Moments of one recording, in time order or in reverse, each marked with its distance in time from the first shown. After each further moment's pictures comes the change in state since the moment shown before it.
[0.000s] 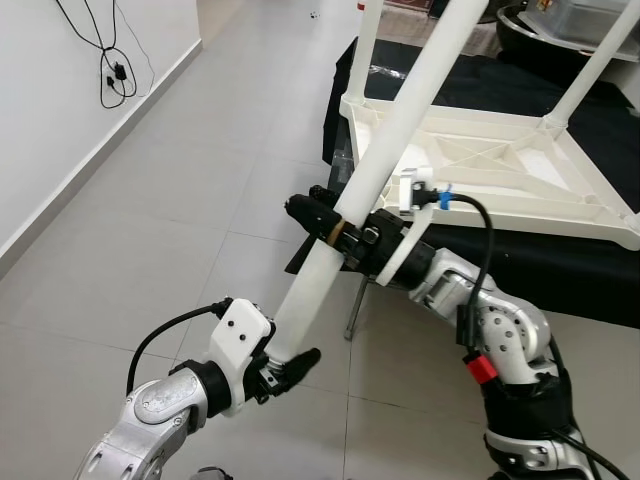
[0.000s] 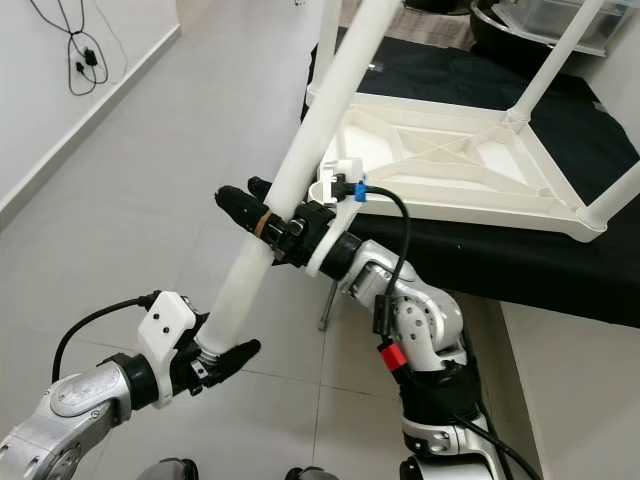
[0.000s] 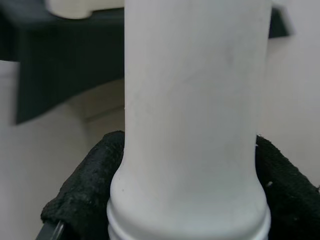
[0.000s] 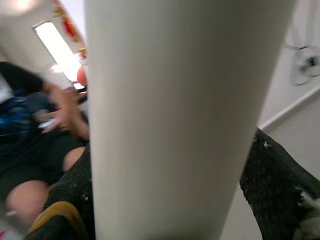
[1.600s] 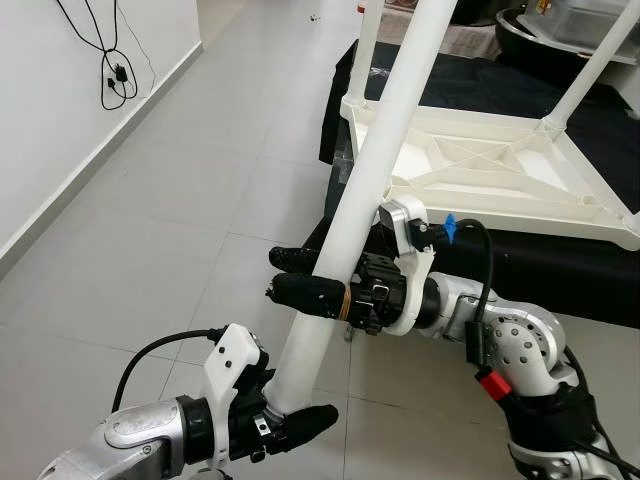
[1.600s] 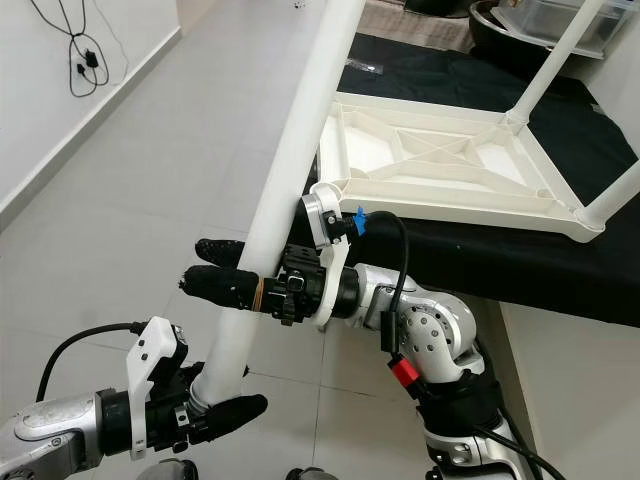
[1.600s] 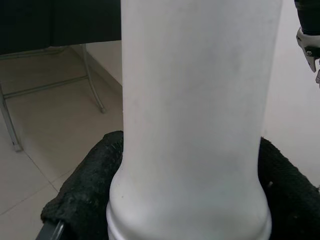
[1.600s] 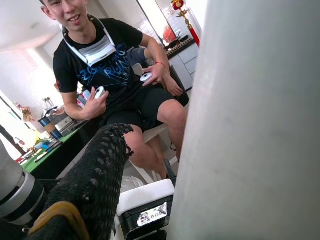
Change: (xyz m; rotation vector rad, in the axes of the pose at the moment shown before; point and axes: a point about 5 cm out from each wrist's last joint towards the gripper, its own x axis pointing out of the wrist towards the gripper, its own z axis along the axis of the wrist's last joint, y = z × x) left arm -0.021 -0.017 0.000 -0.149 0.085 -0.192; right arm -0.009 0.027 -0.019 0.107 0.191 0.330
